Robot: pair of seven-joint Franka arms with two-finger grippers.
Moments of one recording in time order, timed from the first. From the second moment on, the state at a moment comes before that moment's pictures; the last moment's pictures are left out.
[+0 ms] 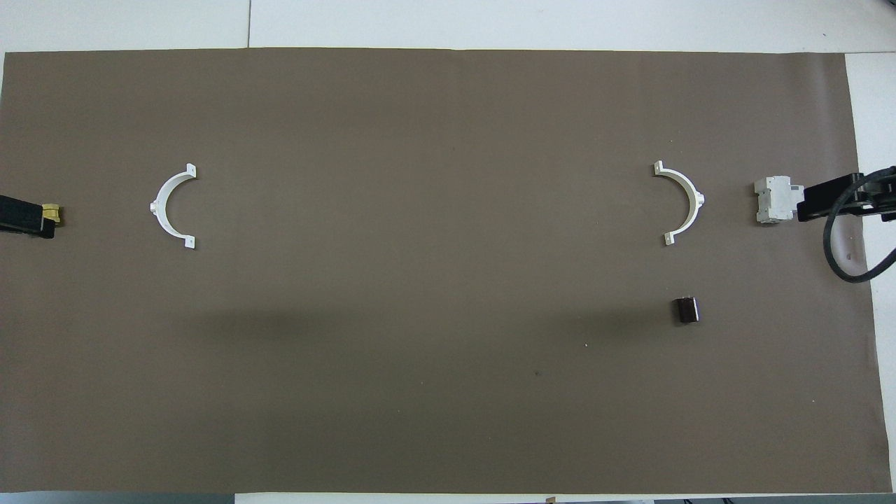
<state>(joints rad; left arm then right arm) -0.05 -0.03 0.12 -1.65 -0.01 1.59 0.12 0.02 -0.01 -0.08 -1.59 -0.01 1.56 -0.03</state>
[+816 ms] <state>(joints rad) -0.05 -0.03 0.11 -1.65 -0.01 1.59 0.12 0.02 -0.01 -0.08 -1.61 0.00 1.59 -0.03</state>
